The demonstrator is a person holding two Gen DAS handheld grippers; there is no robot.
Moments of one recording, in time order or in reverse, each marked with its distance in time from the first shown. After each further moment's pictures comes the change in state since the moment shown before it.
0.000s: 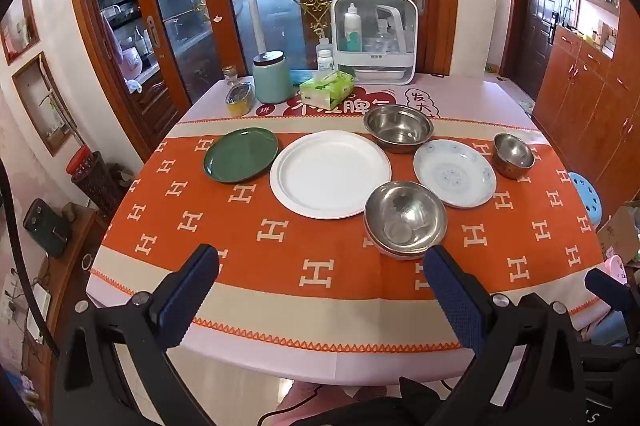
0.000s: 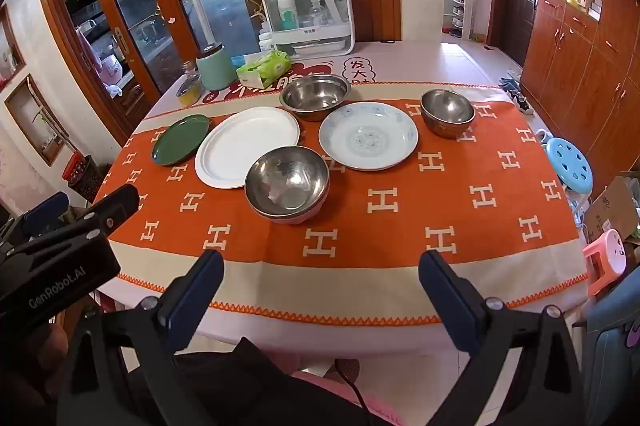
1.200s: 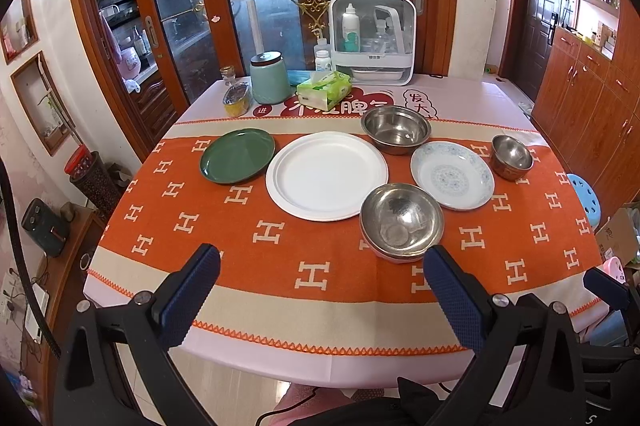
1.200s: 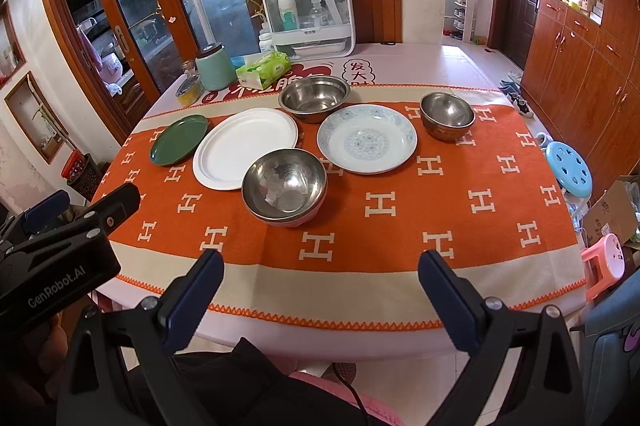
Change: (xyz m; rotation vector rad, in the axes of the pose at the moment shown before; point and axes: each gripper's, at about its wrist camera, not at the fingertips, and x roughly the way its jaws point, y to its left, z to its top) left arm 0.000 0.001 0.000 -0.004 0.002 -0.004; right arm 0.000 -0.001 0.003 -0.005 -0.004 -0.003
